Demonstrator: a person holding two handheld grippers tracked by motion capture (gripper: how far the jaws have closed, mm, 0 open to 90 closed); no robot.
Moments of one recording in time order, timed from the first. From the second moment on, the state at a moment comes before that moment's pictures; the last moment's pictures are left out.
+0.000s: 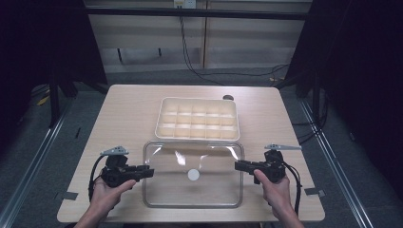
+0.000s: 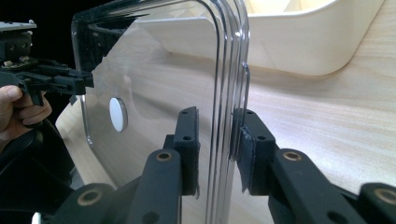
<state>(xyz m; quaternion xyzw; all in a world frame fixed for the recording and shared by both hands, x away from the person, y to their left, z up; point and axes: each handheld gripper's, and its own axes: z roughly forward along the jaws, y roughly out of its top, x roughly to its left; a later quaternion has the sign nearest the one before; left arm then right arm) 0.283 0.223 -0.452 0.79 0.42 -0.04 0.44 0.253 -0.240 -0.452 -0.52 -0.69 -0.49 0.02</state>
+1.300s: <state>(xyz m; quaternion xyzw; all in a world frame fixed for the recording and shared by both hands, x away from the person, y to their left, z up) 0.294 0.217 -0.472 0.80 0.44 -0.05 0.41 0.271 -0.234 -0.478 -0.53 -0.71 -0.45 0.02</state>
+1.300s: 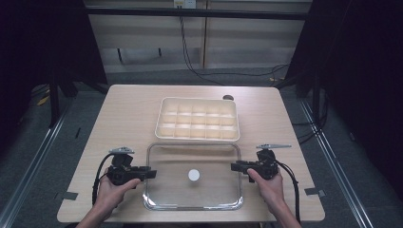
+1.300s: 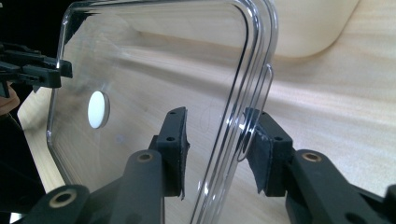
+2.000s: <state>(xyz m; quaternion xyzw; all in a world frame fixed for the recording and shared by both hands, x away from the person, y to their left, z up) 0.313 0.211 -0.485 0.80 0.45 -0.05 0.38 0.279 -0.232 -0.493 -0.55 -0.73 -0.40 -0.01</state>
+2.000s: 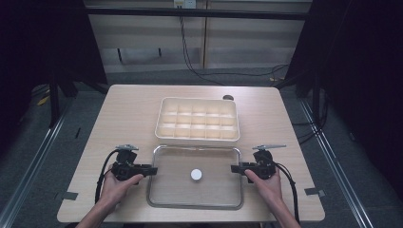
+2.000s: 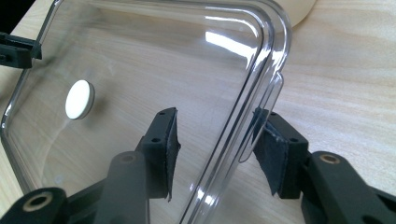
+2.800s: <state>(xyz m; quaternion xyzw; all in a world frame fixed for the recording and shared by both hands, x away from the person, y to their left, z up) 0.310 0.208 -0.486 0.81 0.45 -0.03 0.37 0.278 -0.227 -0.494 -0.55 -0.74 -0.39 -0.04</state>
